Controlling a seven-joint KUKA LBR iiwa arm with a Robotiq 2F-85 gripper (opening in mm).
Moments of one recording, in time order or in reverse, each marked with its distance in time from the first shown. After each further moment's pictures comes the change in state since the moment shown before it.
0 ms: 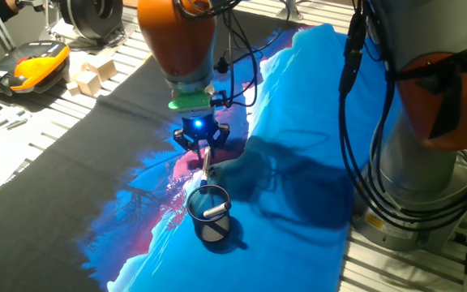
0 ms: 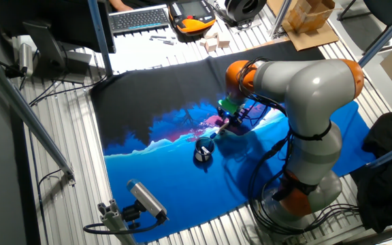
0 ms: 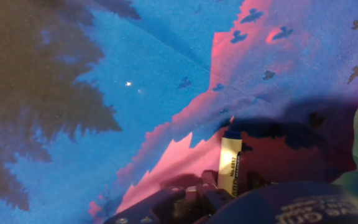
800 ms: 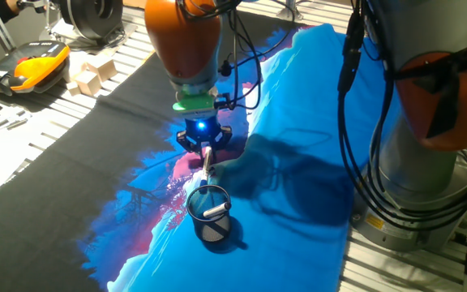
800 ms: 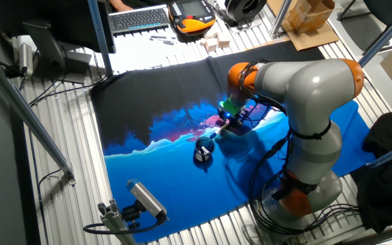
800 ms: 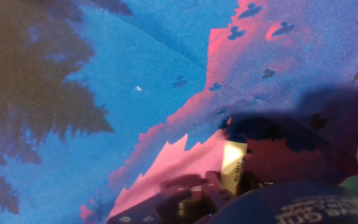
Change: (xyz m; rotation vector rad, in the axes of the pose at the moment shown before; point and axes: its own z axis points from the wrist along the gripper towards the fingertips) arm 0.000 -0.002 0.007 -0.012 0.006 -0.012
